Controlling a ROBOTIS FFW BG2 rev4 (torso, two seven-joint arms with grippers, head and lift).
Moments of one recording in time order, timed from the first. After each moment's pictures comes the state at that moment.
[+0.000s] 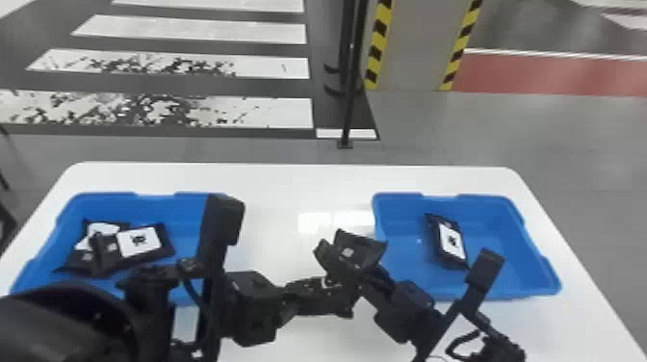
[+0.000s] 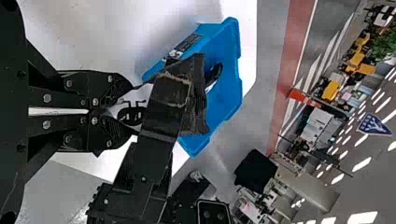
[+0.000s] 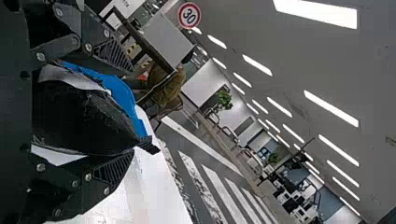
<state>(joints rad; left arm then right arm) 0.11 0.21 -0.21 -2.23 0.37 1.16 -0.61 0.36 -0.18 0.12 -1.96 -0.80 0.38 0.46</state>
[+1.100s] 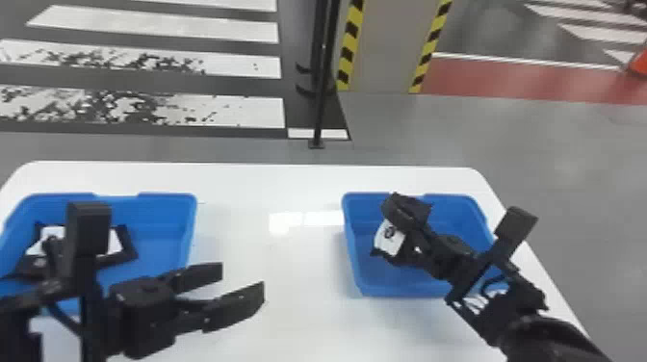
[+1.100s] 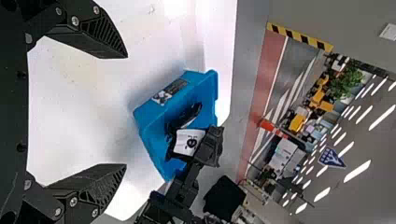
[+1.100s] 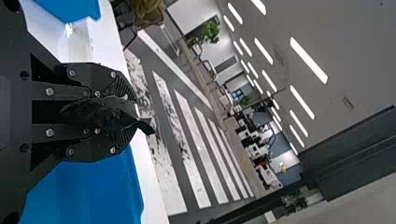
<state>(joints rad) 0.27 0.20 0.03 -2.33 0.41 1.11 -0.61 0.17 -0.22 -0.12 -1.74 -0.63 0.32 0.42</state>
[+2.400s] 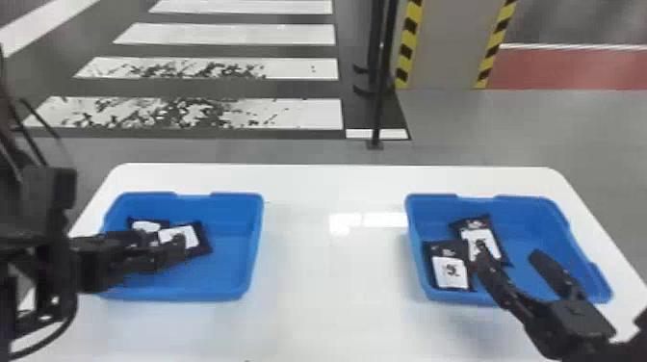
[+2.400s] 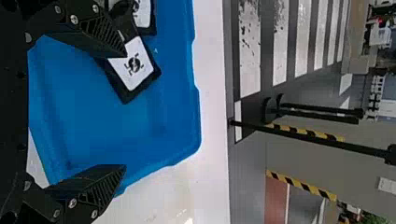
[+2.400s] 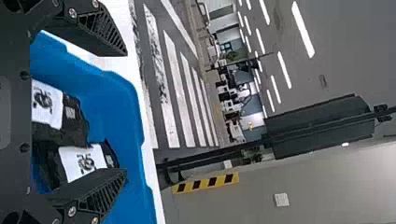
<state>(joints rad) 0.15 0.22 0.27 -2.28 -0.01 1.23 -0.59 0.51 -0.10 -0.17 -1.98 -0.41 0.08 0.33</state>
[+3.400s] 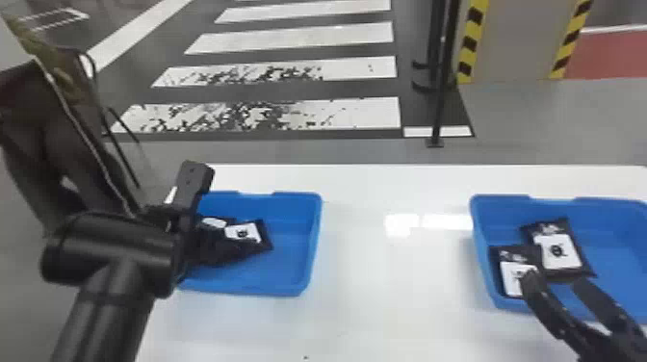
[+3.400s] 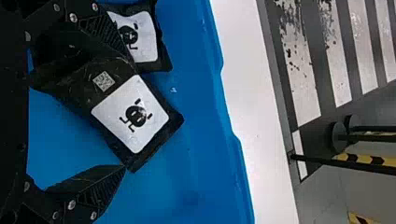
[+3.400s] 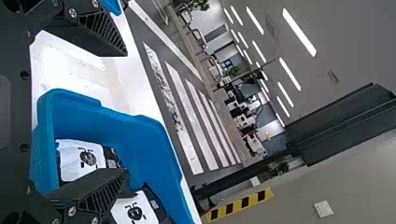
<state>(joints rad) -0.13 0.29 0.04 -1.80 -0.26 1.18 -0.58 0.54 -0.10 -0.10 -1.98 -0.56 0.13 0.34</state>
